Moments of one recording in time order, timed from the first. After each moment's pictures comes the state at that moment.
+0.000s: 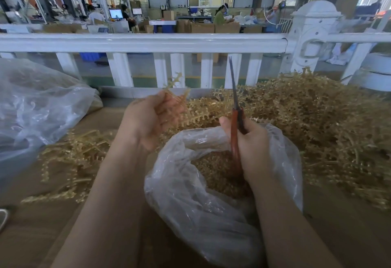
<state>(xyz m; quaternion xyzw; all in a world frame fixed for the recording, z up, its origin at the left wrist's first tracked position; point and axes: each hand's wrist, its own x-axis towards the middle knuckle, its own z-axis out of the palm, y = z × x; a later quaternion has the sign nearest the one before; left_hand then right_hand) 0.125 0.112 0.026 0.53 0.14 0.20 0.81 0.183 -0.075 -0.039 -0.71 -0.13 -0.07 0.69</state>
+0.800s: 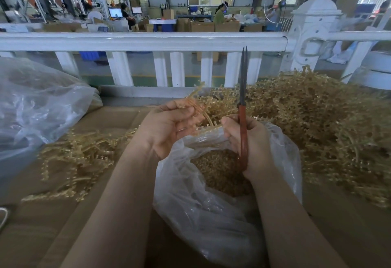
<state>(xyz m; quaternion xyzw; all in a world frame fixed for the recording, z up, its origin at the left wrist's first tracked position) 0.129 0.091 0.015 0.57 0.07 0.09 0.81 0.187 -0.080 -0.035 -0.59 -0.17 0.04 0.79</state>
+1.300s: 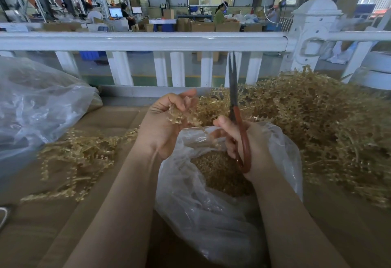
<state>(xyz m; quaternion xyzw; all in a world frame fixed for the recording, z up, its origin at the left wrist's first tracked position) 0.127 0.084 0.010 0.58 -0.03 0.21 0.79 0.185 -0.082 -0.035 -0.58 -0.23 0.11 0.78</state>
